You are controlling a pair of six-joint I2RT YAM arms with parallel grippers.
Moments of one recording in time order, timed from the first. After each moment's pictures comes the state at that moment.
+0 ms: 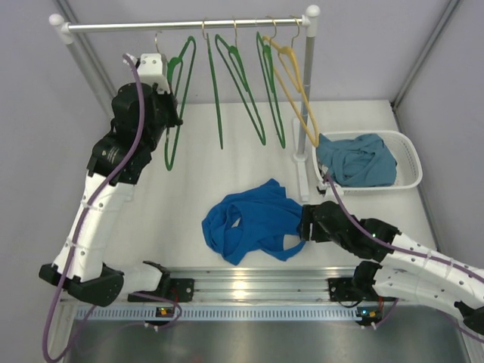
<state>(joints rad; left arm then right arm) -0.42 1.31 1.80 -0.67 -0.34 -0.12 0.99 0.76 0.65 -0.73 0.38 0.76</state>
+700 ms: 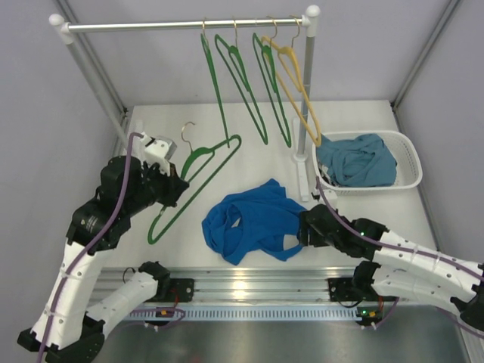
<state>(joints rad) -0.42 0.82 1.28 -0.91 0.10 -0.10 0.99 0.81 0.60 -0.72 0.36 0.77</state>
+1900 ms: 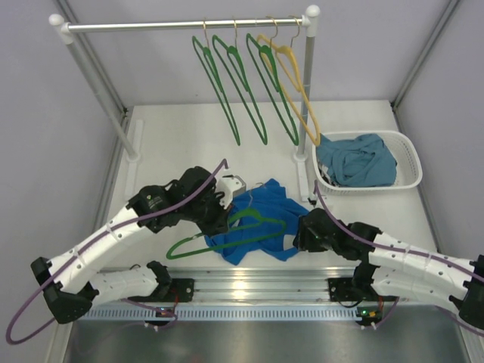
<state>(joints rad) -0.88 1.04 1.15 -1.01 0.25 -0.10 0.99 0.85 0.50 -0.60 0.24 0.87</state>
